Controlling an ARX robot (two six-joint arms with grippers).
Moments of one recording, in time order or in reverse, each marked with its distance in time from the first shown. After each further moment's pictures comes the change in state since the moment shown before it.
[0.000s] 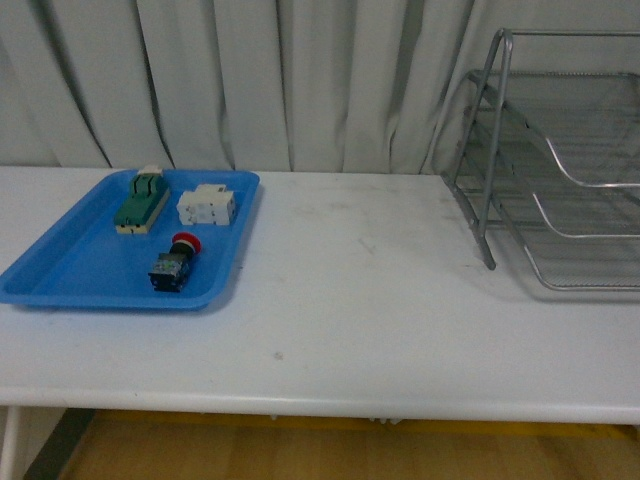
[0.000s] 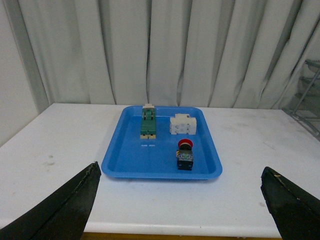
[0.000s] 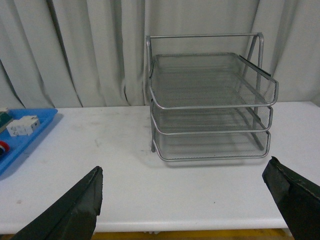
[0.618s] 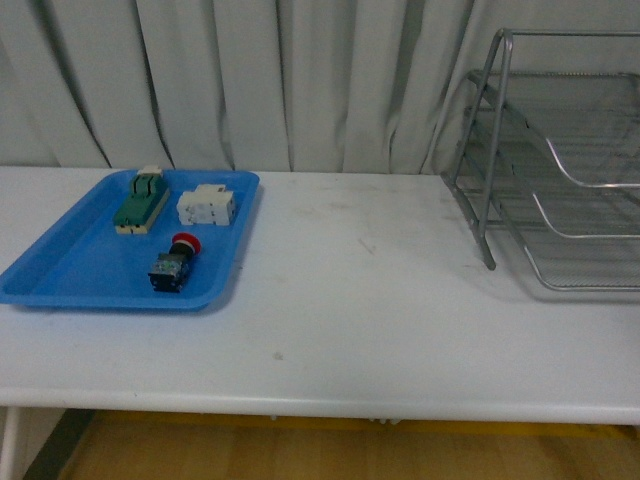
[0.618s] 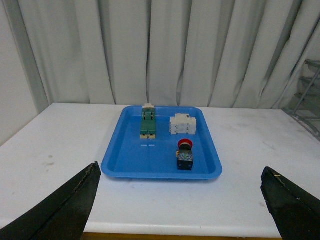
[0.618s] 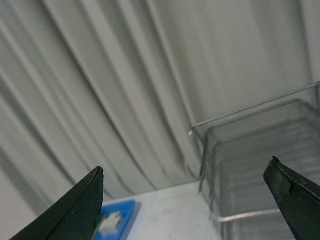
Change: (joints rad) left arm 0.000 0.000 0.000 0.000 0.001 0.000; right arm -0.443 1.103 0.375 1.018 -0.613 0.585
